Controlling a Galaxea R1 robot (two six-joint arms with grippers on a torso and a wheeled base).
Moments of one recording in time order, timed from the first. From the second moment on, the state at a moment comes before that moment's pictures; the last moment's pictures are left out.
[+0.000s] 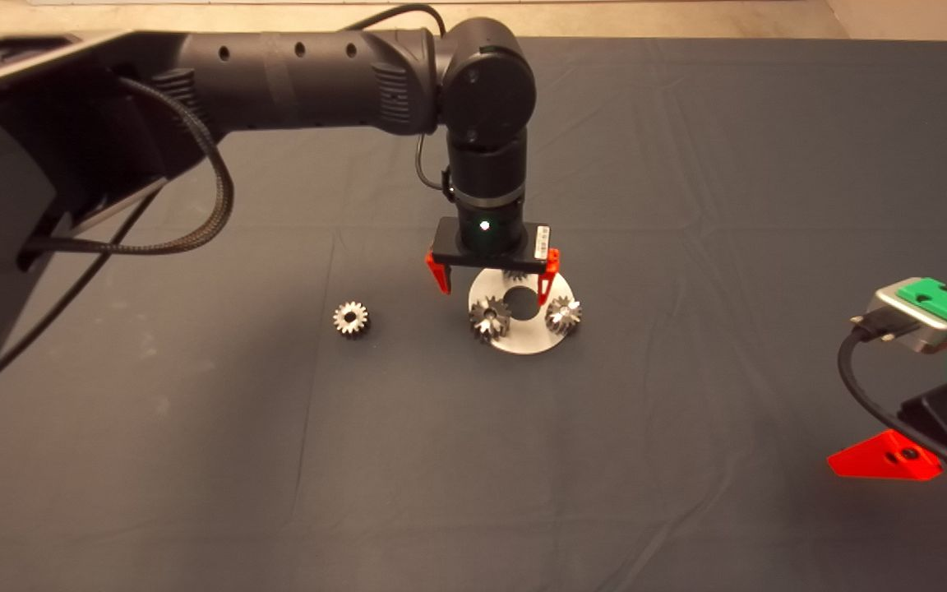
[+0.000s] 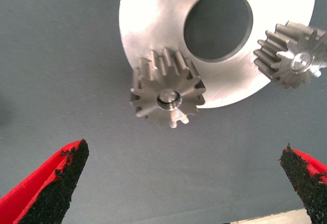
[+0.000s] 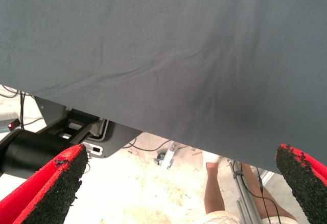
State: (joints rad) left arm -0.50 2.95 -1.44 0.05 1.46 -1.33; right arm 0.69 2.03 -0.35 0.06 -1.53 1.39
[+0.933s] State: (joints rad) left arm -0.42 2.95 -1.44 0.10 1.47 -1.31; right arm 0.69 2.03 -0.35 0.06 -1.53 1.39
